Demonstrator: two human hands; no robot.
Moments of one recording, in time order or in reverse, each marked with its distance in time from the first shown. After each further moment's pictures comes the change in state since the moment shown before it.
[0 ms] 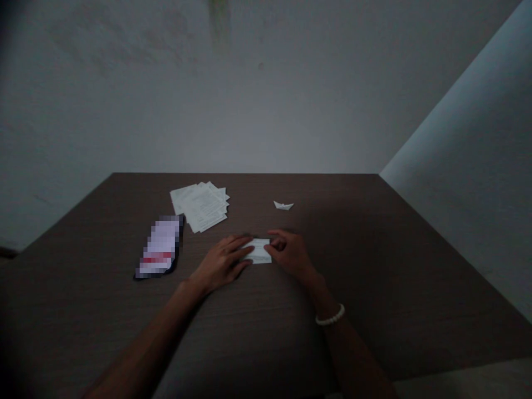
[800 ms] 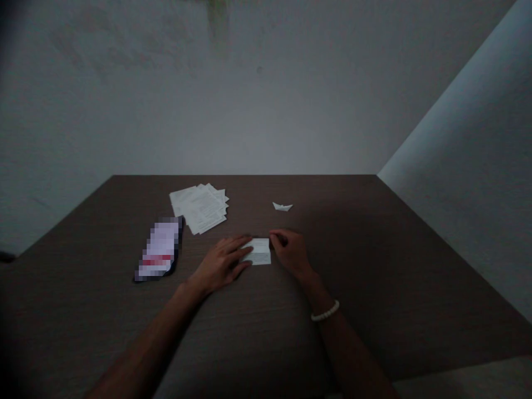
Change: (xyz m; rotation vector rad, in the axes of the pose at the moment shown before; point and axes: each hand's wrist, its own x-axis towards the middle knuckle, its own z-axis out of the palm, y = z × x) left_hand -0.002 -0.003 0.003 -0.011 0.047 0.018; right_hand 0.007 0.012 0.008 -0.070 0.201 -0.012
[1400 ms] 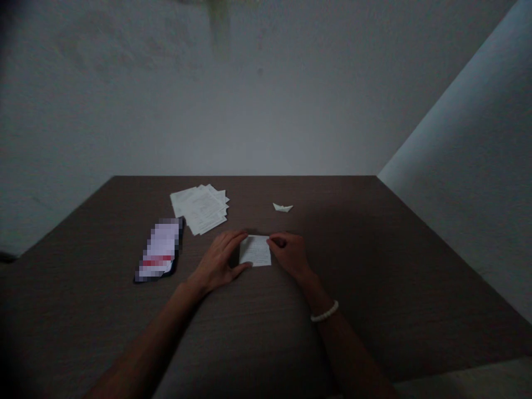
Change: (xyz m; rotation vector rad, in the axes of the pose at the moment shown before) left_hand 0.003 -0.001 -0.005 -0.073 0.073 -0.083; right_hand -0.001 0.002 0.003 -0.048 0.007 -0.003
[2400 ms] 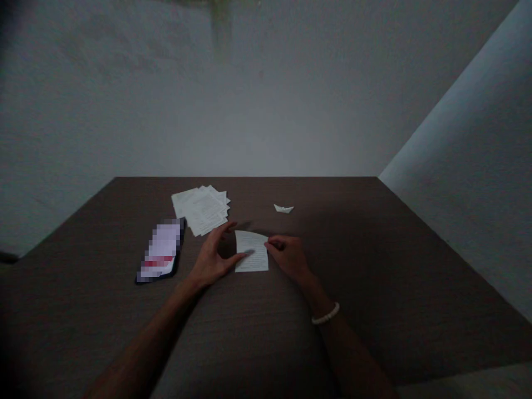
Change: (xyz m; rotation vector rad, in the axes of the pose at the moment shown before) left_hand 0.005 -0.004 -0.006 -0.255 0.221 -0.296; right_hand -0.002 -0.005 0.001 0.075 -0.067 0.005
